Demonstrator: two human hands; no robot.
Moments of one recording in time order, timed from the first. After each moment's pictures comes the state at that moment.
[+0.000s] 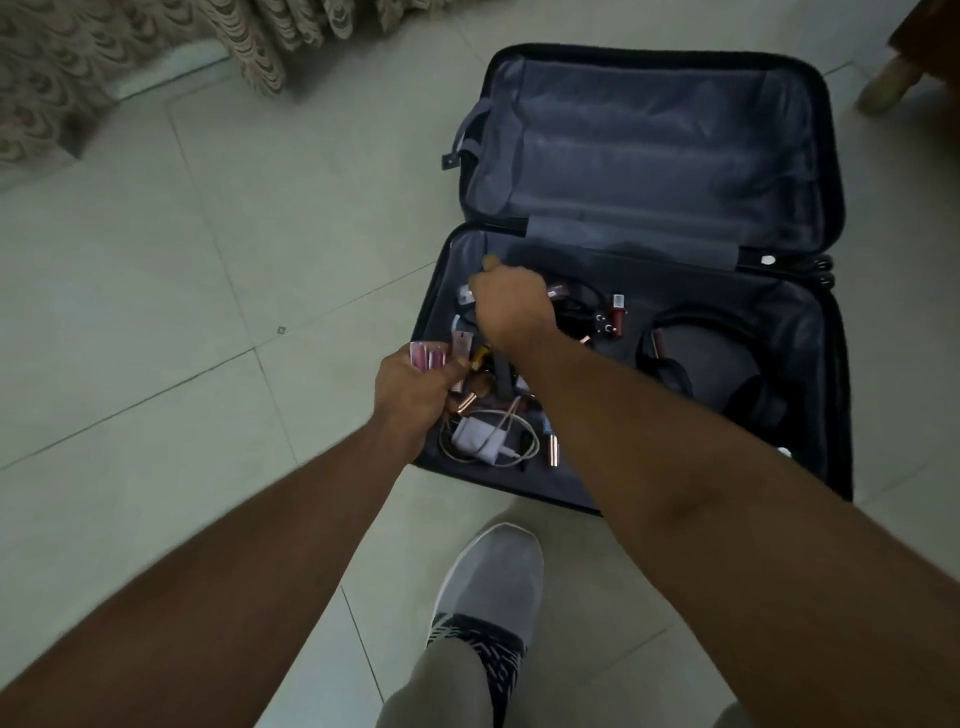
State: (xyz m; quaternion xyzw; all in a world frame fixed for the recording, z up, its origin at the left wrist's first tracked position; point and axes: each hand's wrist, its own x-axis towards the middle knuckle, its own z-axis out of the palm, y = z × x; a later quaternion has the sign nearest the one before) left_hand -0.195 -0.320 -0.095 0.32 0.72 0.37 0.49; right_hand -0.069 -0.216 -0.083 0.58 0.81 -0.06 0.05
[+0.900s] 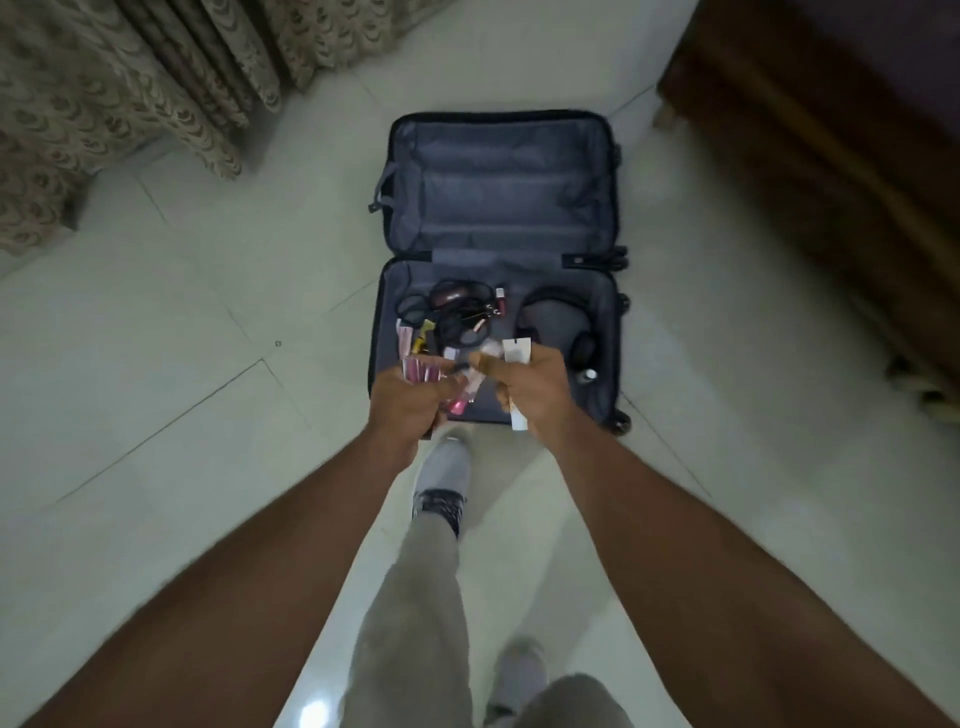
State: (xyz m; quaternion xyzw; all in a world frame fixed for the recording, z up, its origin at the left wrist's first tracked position) left_hand -0.110 -0.419 0.232 0.30 0.68 0.25 0.62; right_hand 0.051 -0.423 0.207 0.68 0.23 -0.59 -0.38
